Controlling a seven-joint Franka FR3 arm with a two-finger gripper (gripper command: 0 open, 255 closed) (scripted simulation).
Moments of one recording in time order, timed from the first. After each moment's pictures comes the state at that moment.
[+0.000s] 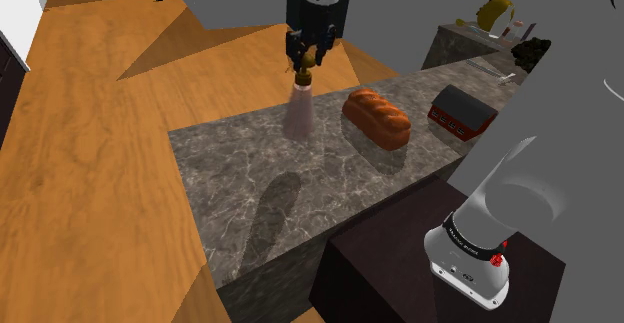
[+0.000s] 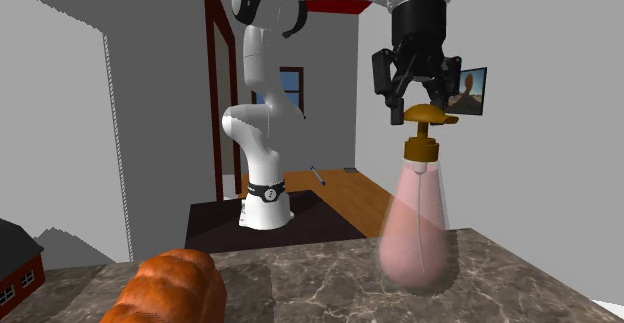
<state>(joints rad) 0.02 -0.12 0.23 -1.98 -0.04 1.97 0.30</state>
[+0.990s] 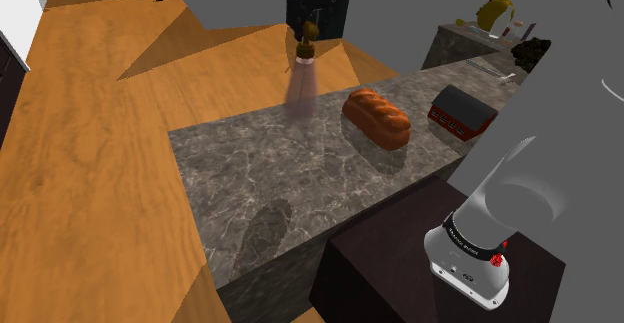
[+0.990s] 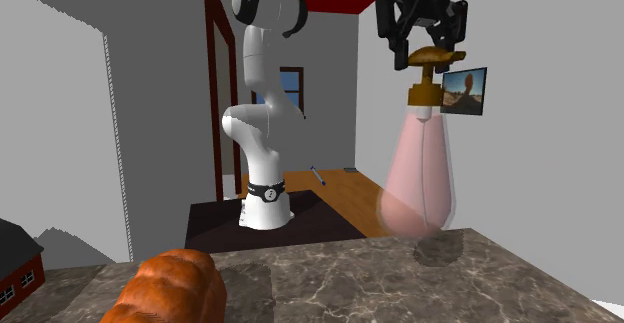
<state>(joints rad) 0.02 -0.11 0.23 -1.77 -0.04 1.77 0.29</state>
